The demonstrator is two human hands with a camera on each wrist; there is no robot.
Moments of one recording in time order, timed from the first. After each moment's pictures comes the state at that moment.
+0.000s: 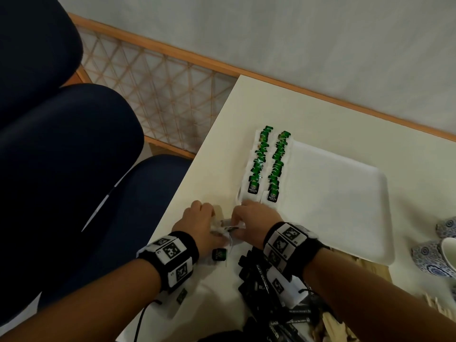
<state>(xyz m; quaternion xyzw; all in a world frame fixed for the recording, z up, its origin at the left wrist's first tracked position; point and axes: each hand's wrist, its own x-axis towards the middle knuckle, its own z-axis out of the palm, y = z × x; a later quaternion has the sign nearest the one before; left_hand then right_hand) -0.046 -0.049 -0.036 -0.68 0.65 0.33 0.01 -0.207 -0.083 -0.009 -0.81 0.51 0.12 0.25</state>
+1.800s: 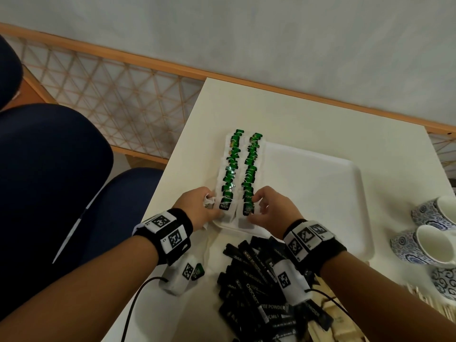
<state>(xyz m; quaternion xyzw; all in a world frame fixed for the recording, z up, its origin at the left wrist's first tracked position) -0.083 -0.127 -0.026 -0.65 0.56 0.49 -0.13 -0.294 -0.112 -0.021 -0.65 0.67 -0.09 0.34</state>
